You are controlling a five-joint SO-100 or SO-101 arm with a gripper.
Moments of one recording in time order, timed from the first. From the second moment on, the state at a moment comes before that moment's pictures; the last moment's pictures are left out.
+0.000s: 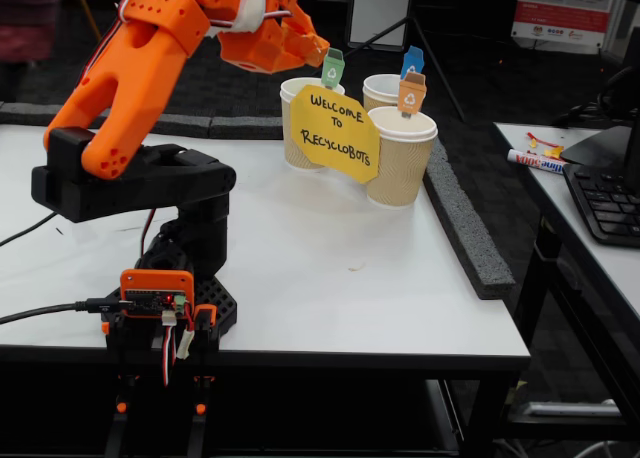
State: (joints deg) arm 35.3 166.7 126.5 73.6 -6.8
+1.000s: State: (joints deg) arm 42.5 134.2 115.2 58.0 -6.8
